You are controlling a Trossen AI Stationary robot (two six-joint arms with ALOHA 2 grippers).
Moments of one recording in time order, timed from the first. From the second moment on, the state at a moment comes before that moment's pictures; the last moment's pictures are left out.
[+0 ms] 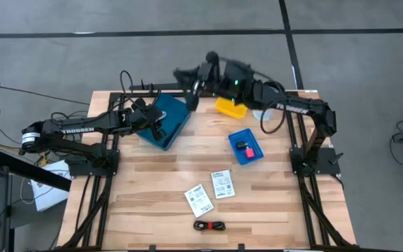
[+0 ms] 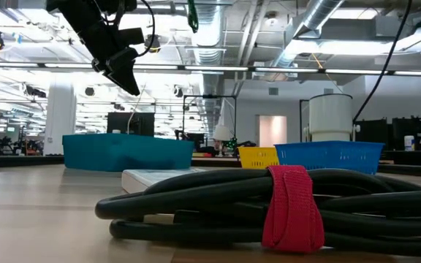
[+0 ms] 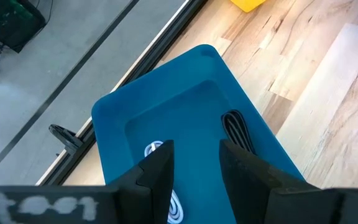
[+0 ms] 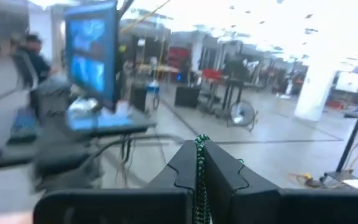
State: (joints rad) left arm 0.28 1.10 0.81 -0.53 -0.45 -0.09; right arm -0.18 1.77 1.86 0.00 0.11 -0.20
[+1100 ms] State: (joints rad) left arm 0.28 1.10 0.81 -0.53 -0.45 -0.09; right arm -0.39 2.14 1.86 0.33 -0.11 0.13
